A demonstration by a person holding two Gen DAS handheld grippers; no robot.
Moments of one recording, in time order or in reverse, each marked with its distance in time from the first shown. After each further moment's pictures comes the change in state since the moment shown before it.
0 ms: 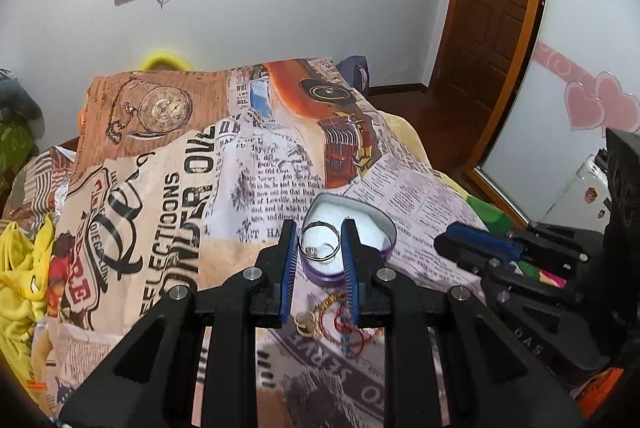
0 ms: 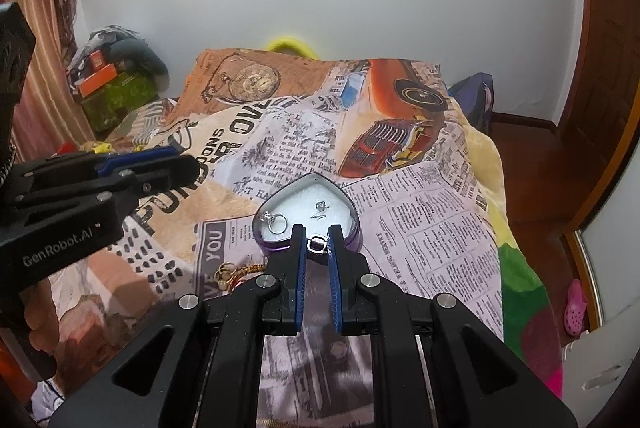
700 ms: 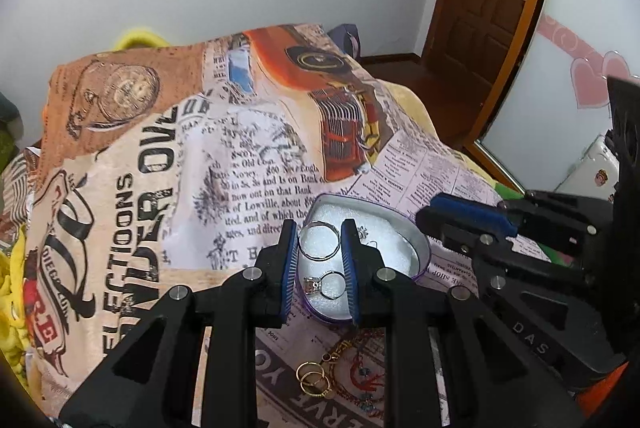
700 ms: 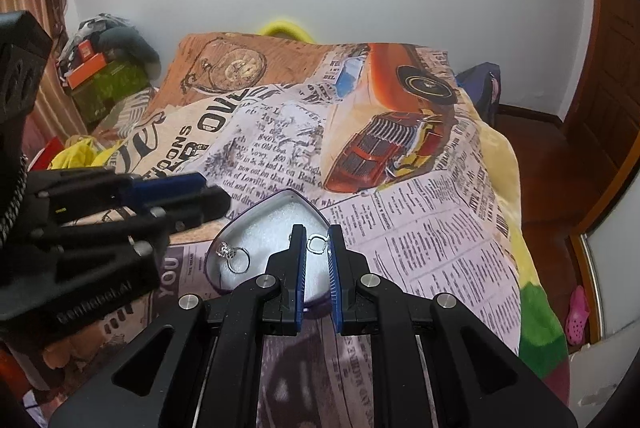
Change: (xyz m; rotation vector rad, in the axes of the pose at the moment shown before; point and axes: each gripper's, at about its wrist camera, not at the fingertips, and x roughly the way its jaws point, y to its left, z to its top) left arm 0.088 0.007 0.009 0.038 0.116 -0.043; right arm 0.053 -0.014 0.020 -0.019 0.050 0.005
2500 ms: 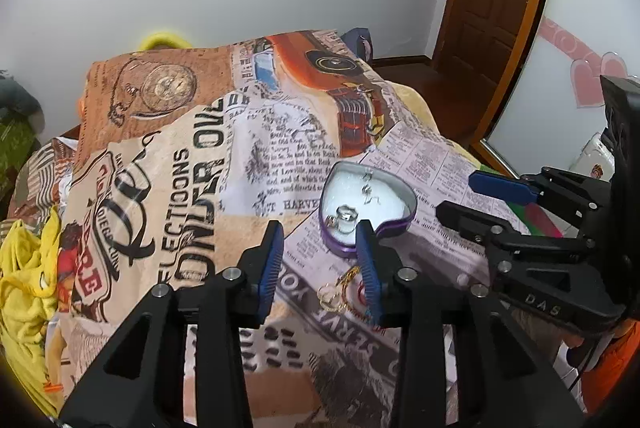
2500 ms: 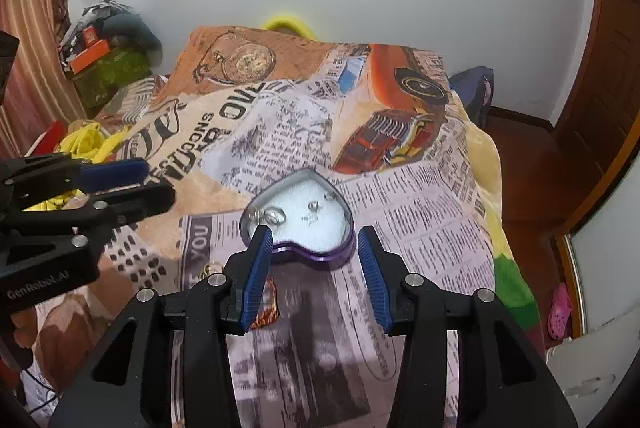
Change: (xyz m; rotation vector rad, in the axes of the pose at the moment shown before) left arm -0.081 0.004 -0.030 -0.019 -0.007 0.062; right arm -0.043 0.021 -0.011 -0.033 0.036 -0.045
